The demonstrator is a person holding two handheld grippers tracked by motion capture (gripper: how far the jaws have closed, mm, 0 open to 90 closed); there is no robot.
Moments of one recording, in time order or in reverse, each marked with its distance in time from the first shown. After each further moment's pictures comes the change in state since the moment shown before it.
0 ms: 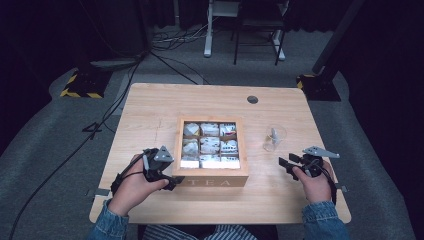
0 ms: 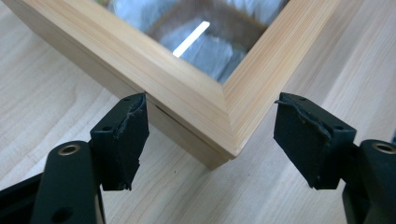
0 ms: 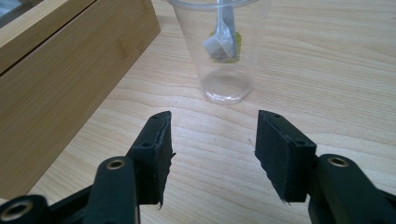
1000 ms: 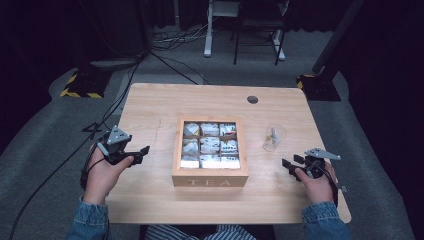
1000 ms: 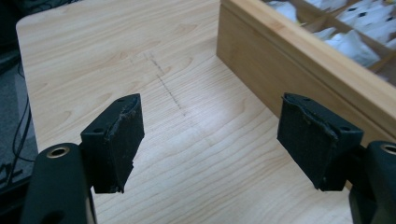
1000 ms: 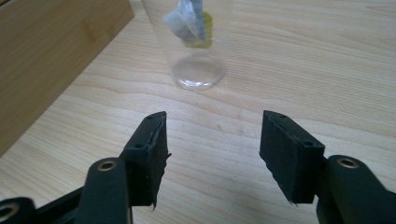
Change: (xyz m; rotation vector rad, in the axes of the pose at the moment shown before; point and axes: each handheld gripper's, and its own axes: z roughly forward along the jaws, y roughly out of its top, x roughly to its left) left arm 0.086 -0.041 -0.041 -0.210 0.302 -0.228; right arm -0.016 -0.011 0.005 0.015 -0.055 -0.020
